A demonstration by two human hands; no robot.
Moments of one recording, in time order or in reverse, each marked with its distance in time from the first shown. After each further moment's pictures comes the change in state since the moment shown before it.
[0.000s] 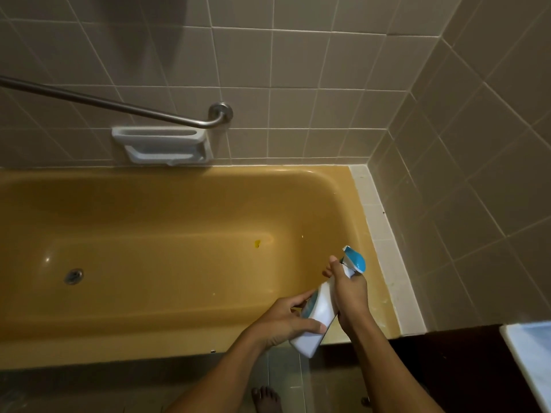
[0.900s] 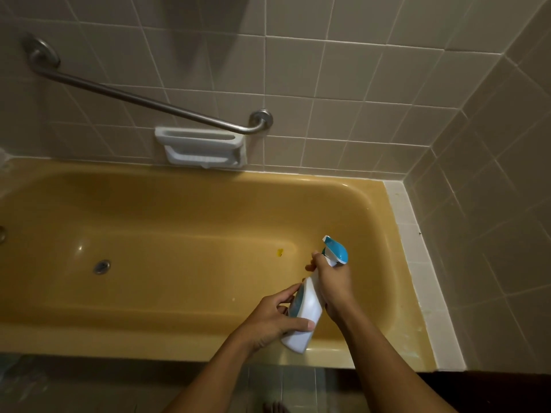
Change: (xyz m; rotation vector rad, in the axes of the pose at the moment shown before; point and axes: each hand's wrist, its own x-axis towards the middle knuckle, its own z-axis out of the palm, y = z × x) left_hand -0.034 -0.014 -0.082 -0.110 0.196 0.078; right_hand -0.011 -0.019 0.107 -0.041 -0.249 -0.077
